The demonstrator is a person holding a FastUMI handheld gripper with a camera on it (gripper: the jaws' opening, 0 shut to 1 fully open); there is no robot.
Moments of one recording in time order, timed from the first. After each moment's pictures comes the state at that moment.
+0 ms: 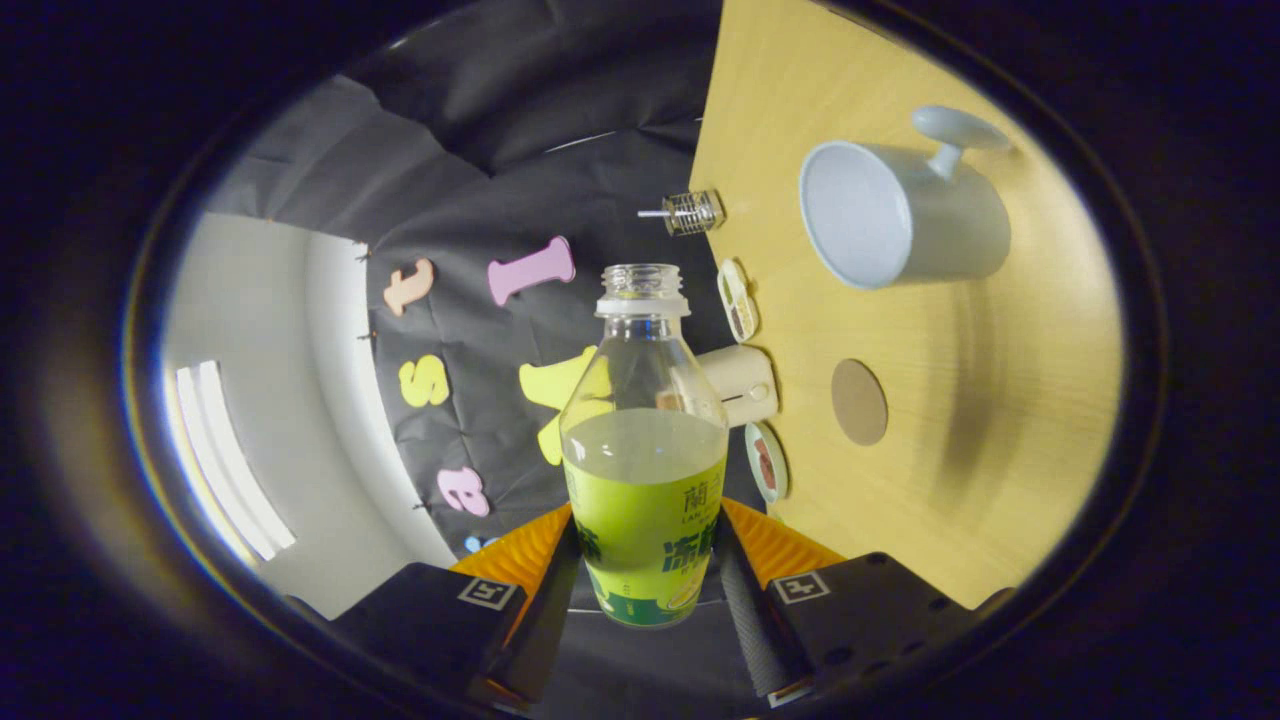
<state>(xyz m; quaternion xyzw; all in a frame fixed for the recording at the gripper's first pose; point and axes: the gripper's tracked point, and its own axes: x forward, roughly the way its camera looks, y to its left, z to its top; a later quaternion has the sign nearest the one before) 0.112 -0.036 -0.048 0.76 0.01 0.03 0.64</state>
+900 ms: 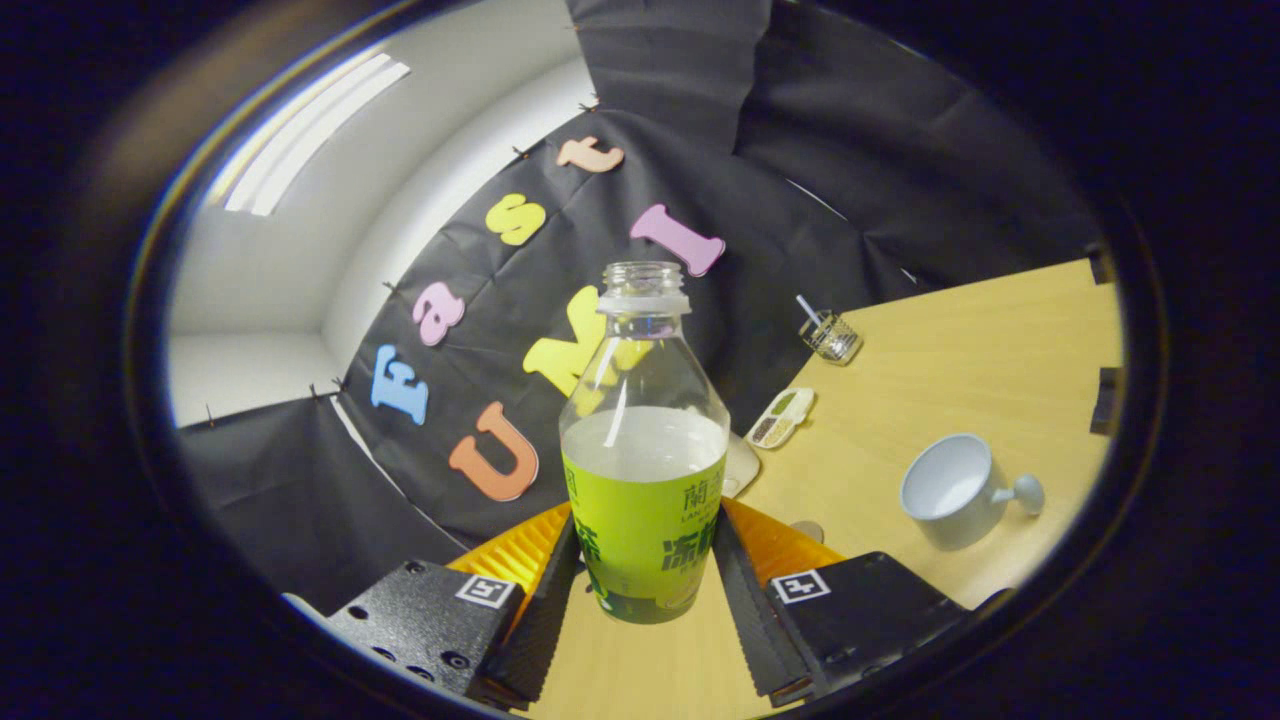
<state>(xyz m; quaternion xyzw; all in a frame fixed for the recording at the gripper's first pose) 0.104 -0.032 -0.028 0.38 0.05 -0.03 0.92</state>
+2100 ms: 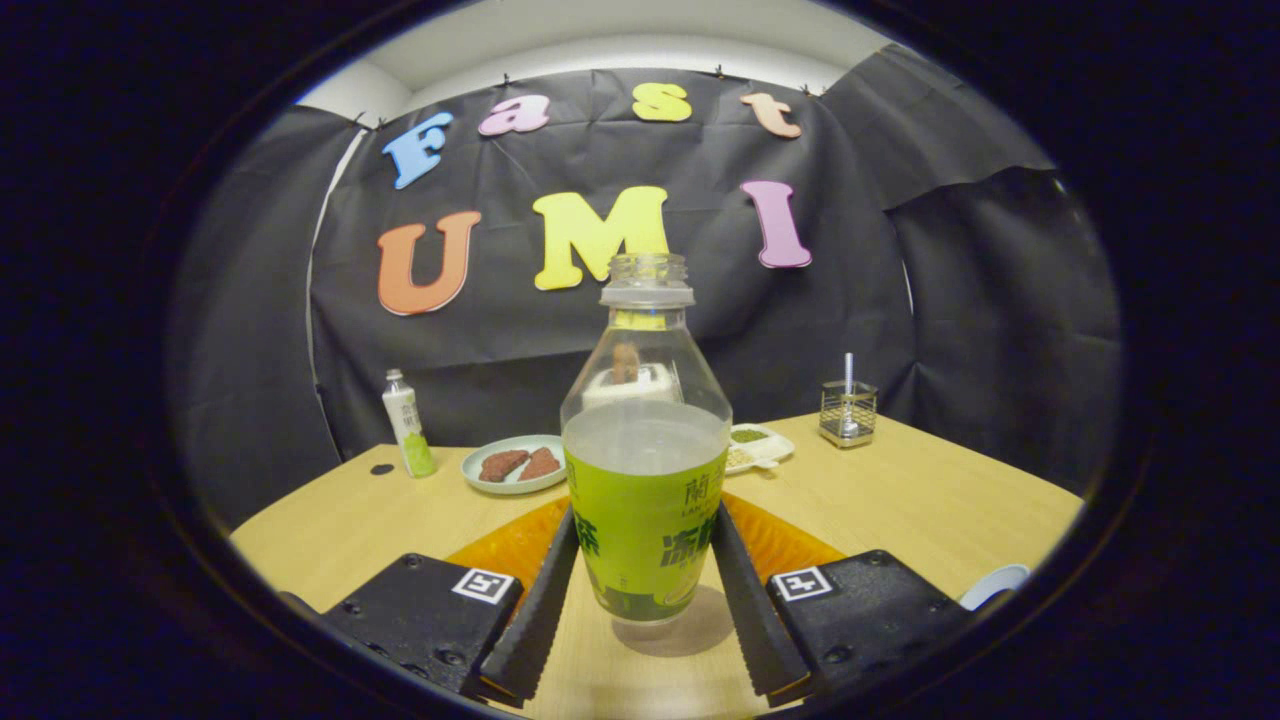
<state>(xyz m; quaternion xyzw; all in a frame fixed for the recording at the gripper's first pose) 0.265 -0.026 -0.144 0.05 0.16 -0.10 0.98</state>
